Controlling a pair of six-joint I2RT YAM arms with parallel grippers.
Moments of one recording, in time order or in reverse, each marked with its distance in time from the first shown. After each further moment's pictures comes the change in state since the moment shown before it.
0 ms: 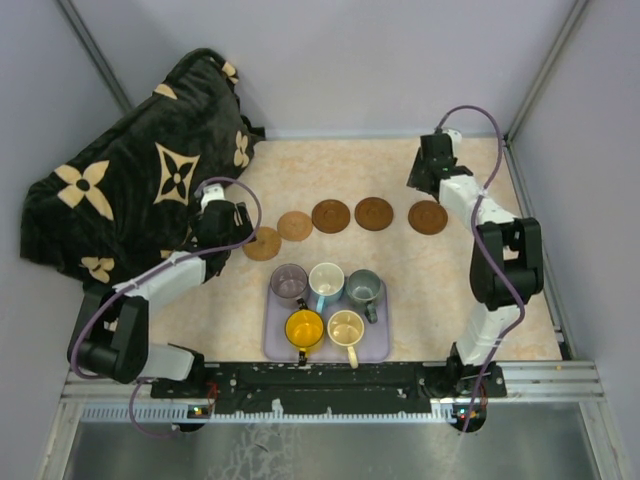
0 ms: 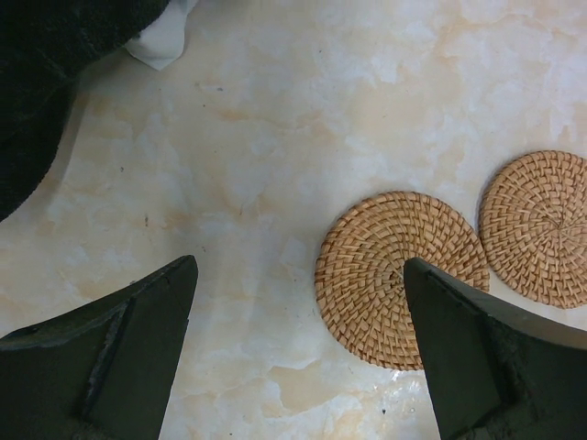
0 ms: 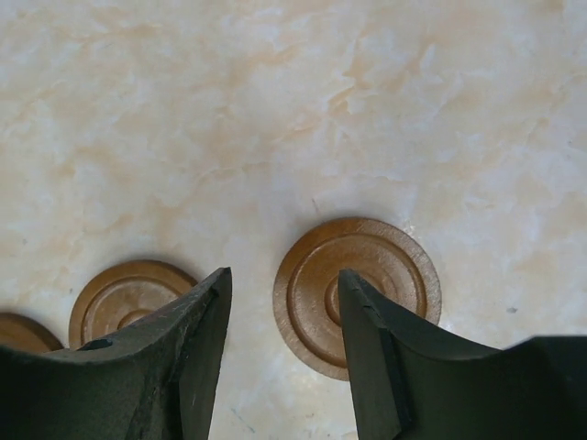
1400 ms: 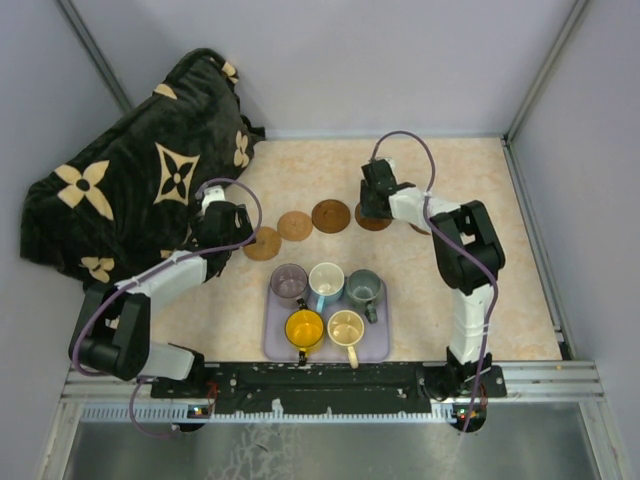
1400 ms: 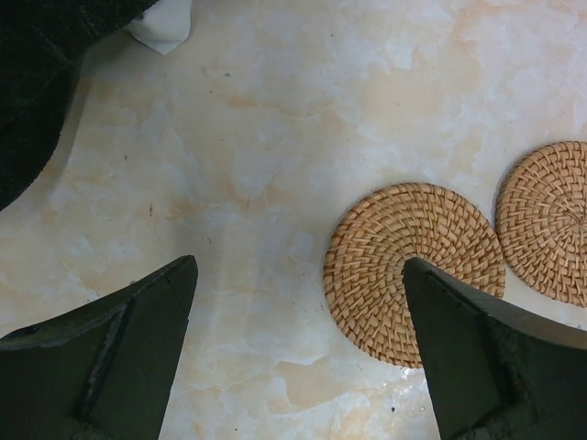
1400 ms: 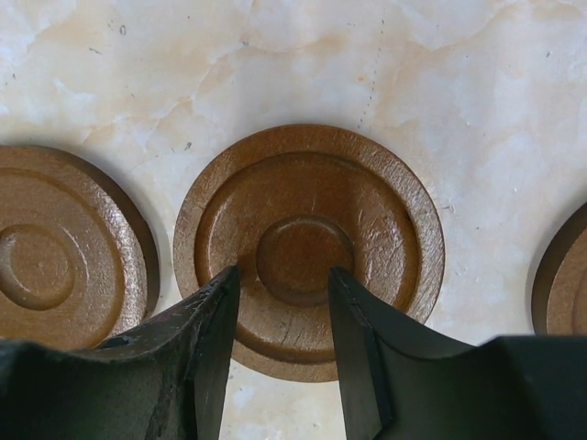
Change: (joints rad) left arm 0.000 0.008 0.000 -0.017 -0.010 -0.008; right arm 0.257 0.204 0.008 0.034 -0.085 -0.013
